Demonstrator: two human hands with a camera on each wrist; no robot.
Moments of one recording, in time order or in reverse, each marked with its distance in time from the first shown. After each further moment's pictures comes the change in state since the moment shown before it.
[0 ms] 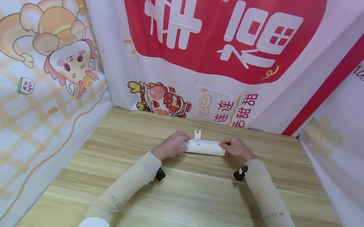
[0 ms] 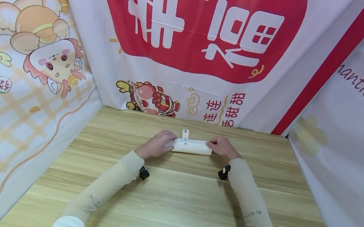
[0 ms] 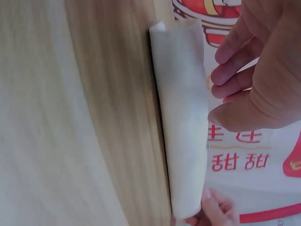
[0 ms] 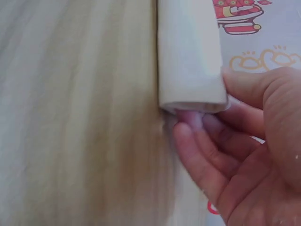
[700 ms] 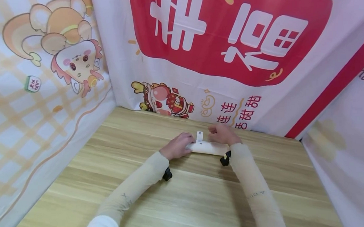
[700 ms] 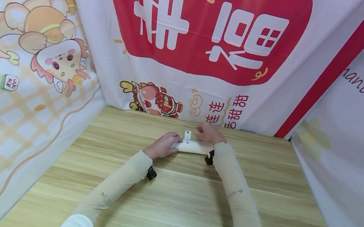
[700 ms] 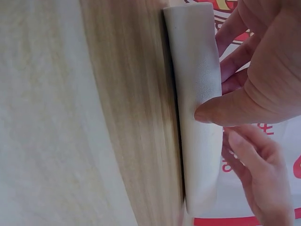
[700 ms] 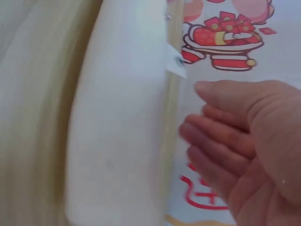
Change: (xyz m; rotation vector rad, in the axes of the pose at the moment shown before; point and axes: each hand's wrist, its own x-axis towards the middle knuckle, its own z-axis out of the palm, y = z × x) left_hand 0.009 0.007 0.010 0.027 -0.028 -0.011; right_hand 0.056 -0.067 -0.002 -0.219 -0.036 -0.198
